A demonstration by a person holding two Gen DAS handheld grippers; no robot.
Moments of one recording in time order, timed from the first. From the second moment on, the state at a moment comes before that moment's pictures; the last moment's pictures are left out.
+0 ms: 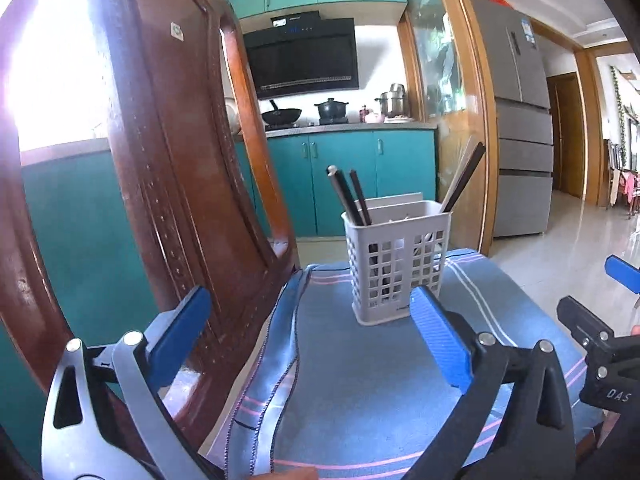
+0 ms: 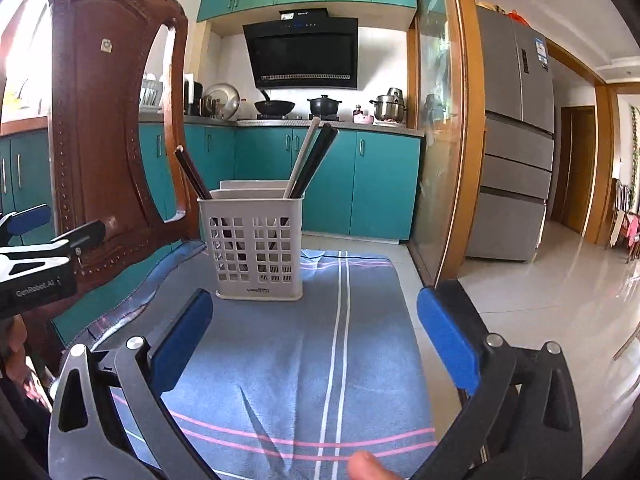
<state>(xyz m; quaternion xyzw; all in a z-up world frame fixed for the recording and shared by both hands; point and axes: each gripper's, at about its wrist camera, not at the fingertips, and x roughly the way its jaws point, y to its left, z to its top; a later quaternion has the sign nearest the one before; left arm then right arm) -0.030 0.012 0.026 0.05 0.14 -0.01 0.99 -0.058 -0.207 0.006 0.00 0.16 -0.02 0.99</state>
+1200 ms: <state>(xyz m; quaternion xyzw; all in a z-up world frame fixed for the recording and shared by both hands) -0.017 0.006 0.016 0.07 0.16 -0.02 0.98 -0.045 -0.193 -0.001 0.00 0.17 -0.02 0.99</state>
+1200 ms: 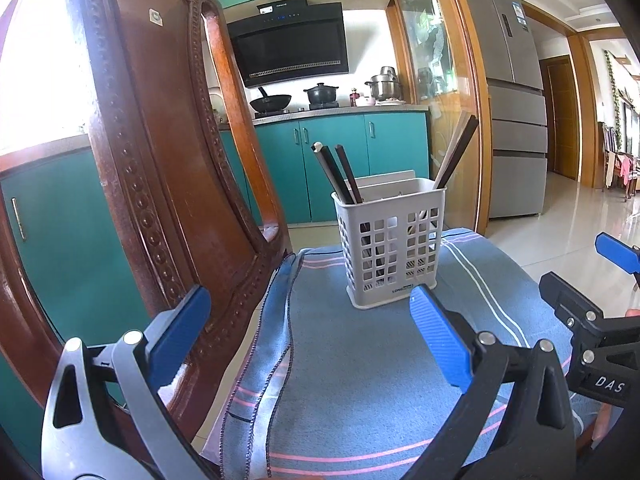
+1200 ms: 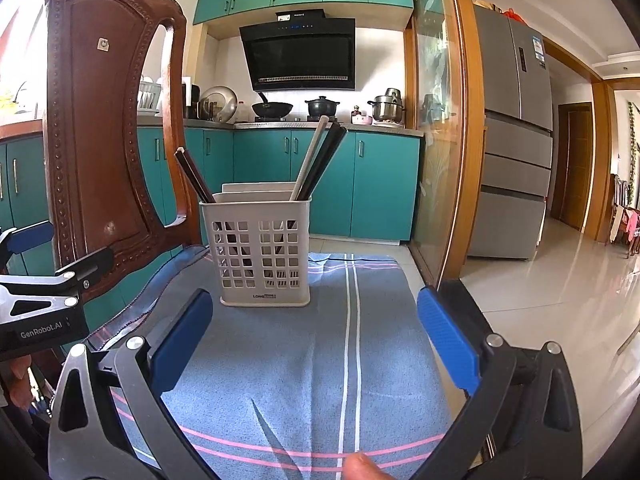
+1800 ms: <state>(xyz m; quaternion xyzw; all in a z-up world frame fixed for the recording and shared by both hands) -0.016 0.008 0.015 0.06 0.17 -0.02 0.98 -0.045 -0.193 -0.001 0.00 0.17 -0.02 0.99</state>
